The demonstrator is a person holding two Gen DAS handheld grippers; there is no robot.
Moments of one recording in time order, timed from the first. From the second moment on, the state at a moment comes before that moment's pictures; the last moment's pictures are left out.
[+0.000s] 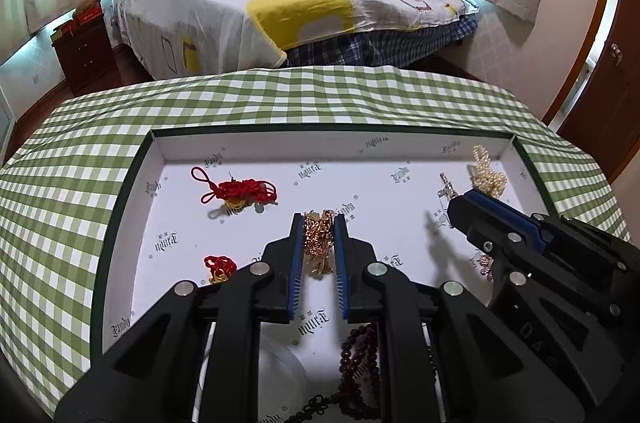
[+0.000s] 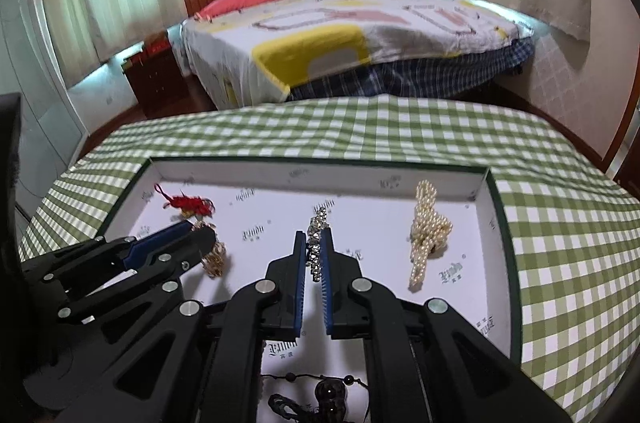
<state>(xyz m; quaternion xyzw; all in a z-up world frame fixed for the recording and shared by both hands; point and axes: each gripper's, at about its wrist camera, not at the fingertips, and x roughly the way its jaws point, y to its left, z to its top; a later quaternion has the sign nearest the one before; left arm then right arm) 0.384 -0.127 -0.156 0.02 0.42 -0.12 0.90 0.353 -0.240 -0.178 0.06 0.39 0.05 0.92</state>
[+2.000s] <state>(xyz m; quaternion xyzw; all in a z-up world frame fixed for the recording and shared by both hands) 0.377 -0.108 -0.155 0.01 0.40 -0.09 0.91 0.334 -0.272 -0.173 0.07 0.34 0.00 0.94</state>
